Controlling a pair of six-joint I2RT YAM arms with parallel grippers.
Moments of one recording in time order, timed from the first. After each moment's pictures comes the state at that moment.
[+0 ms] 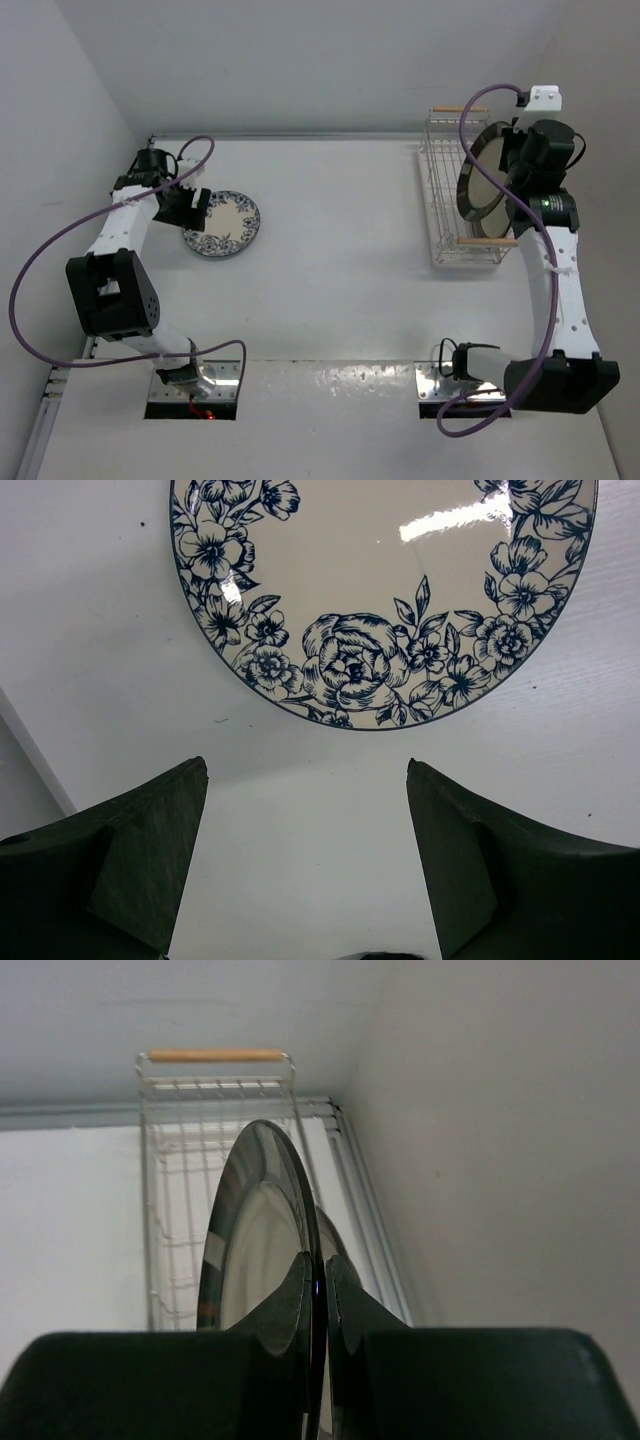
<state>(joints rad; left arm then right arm) 0.18 1.57 1.29 -0.78 0.16 0.37 -0.10 1.18 1.31 -0.31 0.21 -0.16</state>
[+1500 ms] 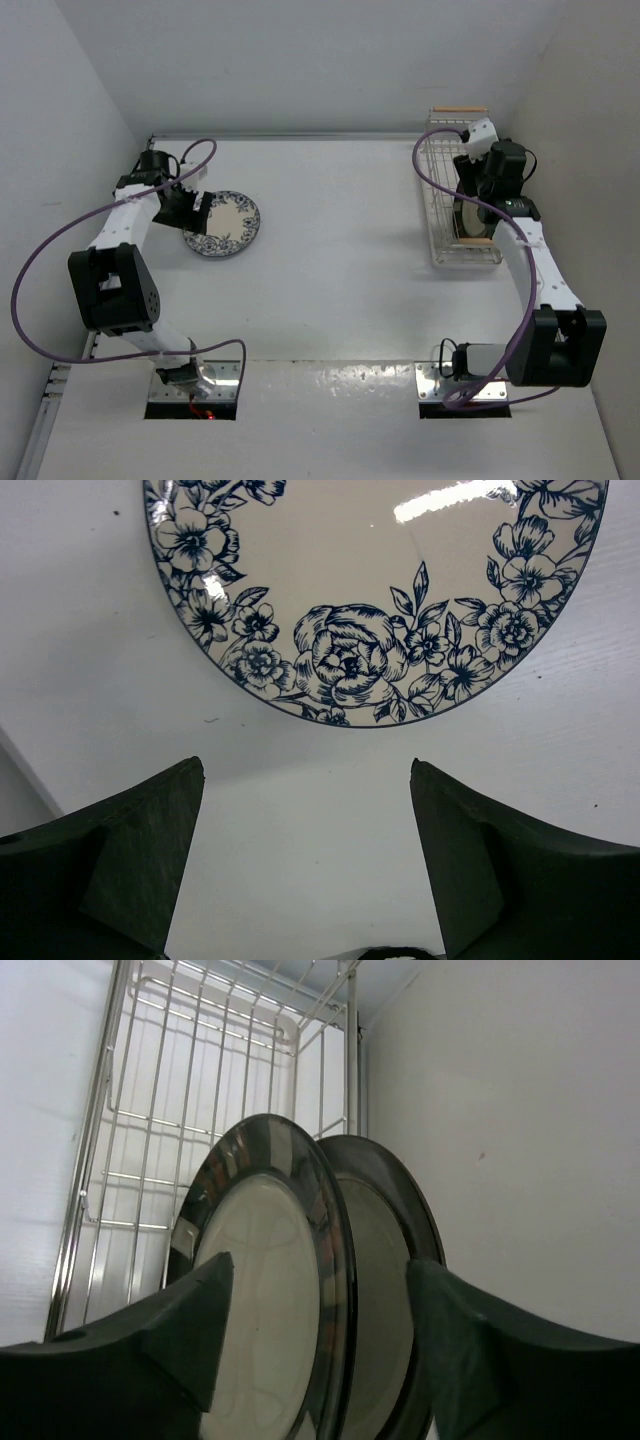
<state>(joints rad) 0.18 1.59 1.29 -0.80 0.16 0.38 -0.06 1.31 1.05 -0.14 0.19 -0.53</state>
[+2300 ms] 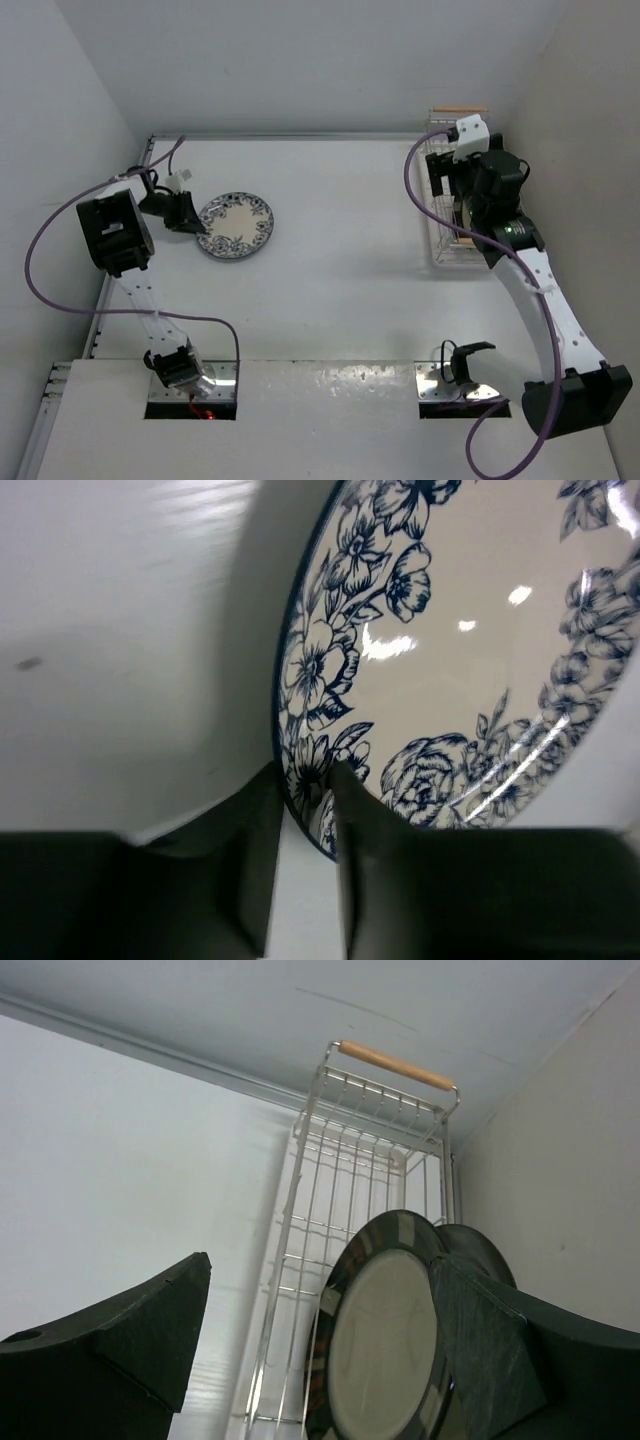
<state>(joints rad) 0.38 2.17 1.59 -0.83 0.60 0.38 0.16 1.09 1.07 -0.18 0.16 -0.32</state>
